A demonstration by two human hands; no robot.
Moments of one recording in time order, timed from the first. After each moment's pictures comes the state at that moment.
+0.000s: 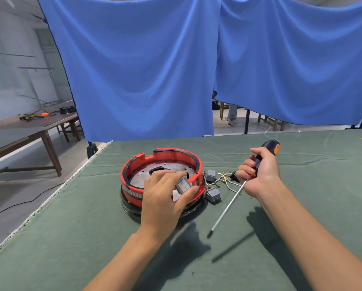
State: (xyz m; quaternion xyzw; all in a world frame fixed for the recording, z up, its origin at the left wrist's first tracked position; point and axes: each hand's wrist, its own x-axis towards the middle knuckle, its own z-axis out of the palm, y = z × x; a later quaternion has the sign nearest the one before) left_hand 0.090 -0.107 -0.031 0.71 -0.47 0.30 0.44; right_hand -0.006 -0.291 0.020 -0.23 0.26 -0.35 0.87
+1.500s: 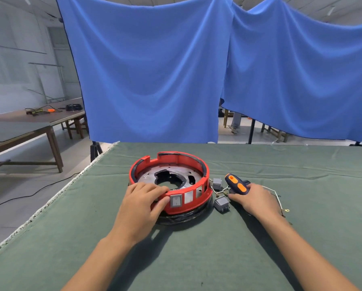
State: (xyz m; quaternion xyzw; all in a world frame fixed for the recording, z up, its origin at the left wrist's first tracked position) left_hand 0.144 -0.057 -0.044 0.80 -0.47 0.22 0.30; right_hand 0.006 -0.304 -0.040 -0.84 0.46 -0.17 0.23
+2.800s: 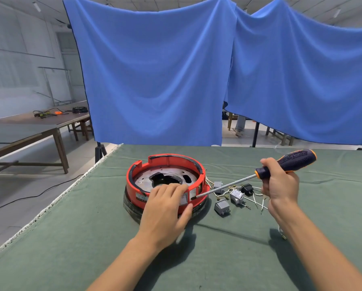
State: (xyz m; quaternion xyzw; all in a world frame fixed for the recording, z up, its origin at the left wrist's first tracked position) left_hand 0.115 -0.091 -0.045 0.79 -0.49 0.28 0.24; right_hand -0.005 -0.293 0.016 -0.46 0.30 -0.53 0.64
